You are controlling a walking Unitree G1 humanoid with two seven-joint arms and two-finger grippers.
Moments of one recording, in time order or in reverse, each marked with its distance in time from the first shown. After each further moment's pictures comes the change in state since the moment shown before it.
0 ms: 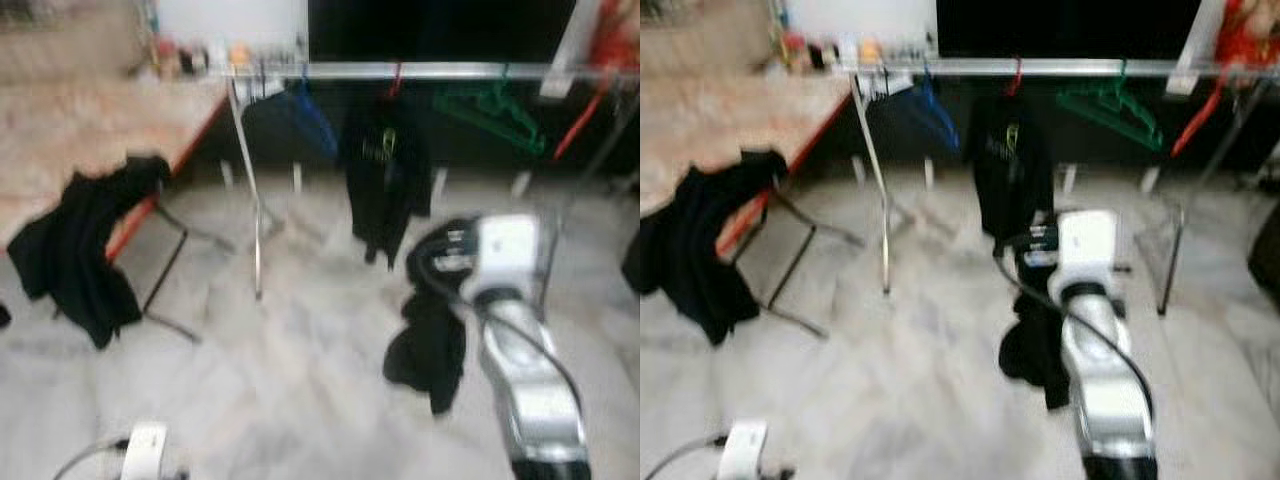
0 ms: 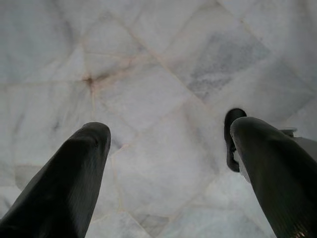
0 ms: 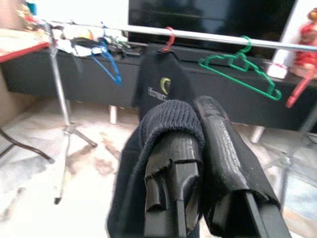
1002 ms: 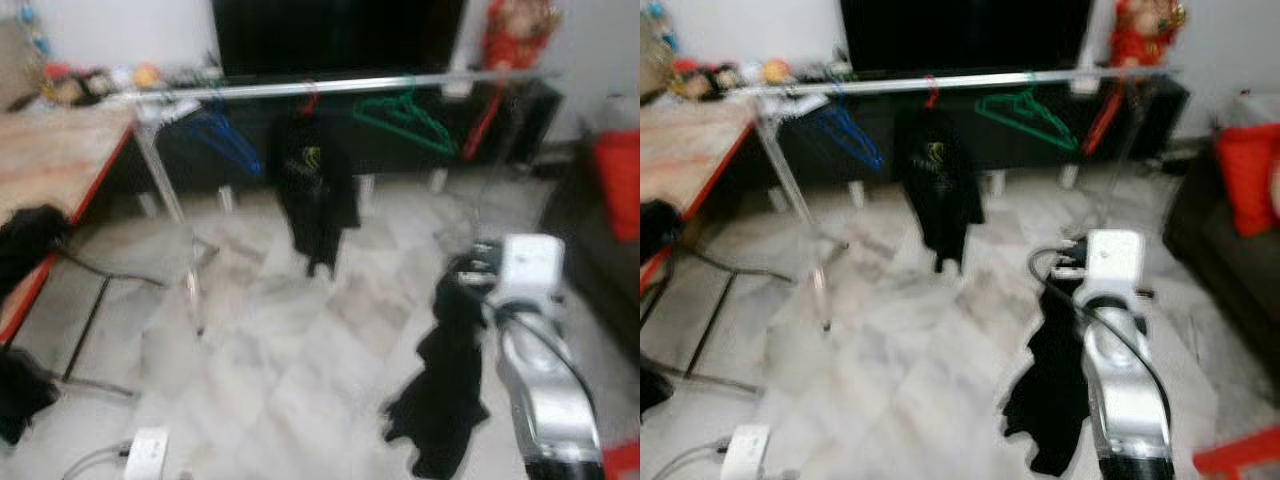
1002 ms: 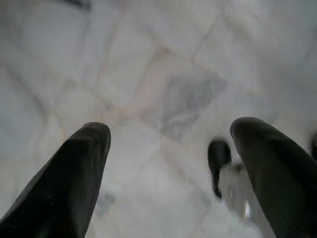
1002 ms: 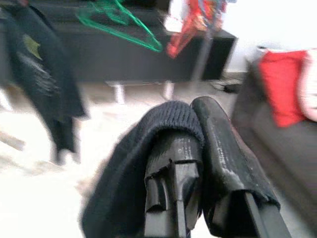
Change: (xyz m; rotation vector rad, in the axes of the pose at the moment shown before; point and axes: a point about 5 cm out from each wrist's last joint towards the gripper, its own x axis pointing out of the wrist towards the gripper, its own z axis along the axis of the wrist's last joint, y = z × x) left arm -0.001 0.002 -0.007 -0.005 0.022 -0.003; right arm 0.000 -0.053 -0.052 -0.052 0.174 -0.118
